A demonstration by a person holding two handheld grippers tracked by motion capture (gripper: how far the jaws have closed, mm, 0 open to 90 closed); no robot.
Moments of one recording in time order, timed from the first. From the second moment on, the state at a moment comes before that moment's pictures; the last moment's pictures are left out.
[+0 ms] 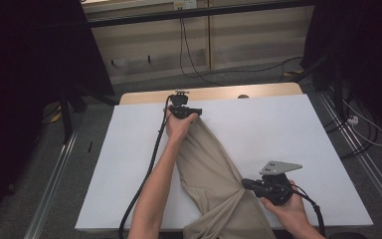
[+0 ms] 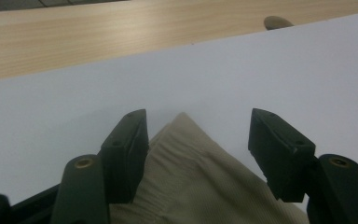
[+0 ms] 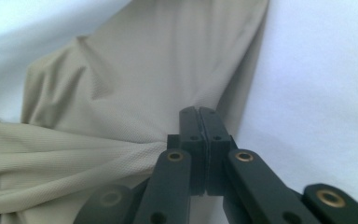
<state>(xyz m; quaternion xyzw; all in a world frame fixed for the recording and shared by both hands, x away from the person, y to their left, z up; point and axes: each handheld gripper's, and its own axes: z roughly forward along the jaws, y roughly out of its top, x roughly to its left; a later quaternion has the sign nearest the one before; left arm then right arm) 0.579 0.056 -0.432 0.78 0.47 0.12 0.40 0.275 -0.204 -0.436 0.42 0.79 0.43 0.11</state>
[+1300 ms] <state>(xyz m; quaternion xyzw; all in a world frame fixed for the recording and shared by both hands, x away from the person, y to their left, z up) 0.300 0.116 -0.426 0.85 0.26 0.11 0.45 0.228 -0.175 -0.449 0.41 0.82 0.40 0.07</state>
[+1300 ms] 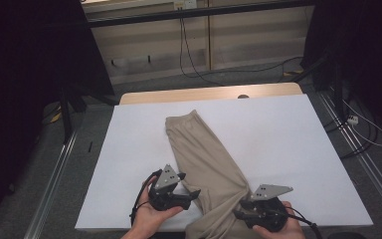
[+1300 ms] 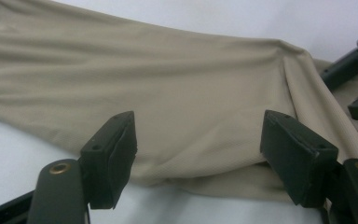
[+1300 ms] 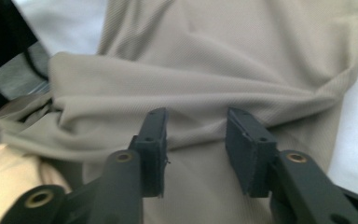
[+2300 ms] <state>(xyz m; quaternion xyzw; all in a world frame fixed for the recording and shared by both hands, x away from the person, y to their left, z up) 0.270 0.086 -0.430 0.89 0.14 0.06 0.43 0.213 -0.228 -0.441 0.48 0.81 0.32 0.13</state>
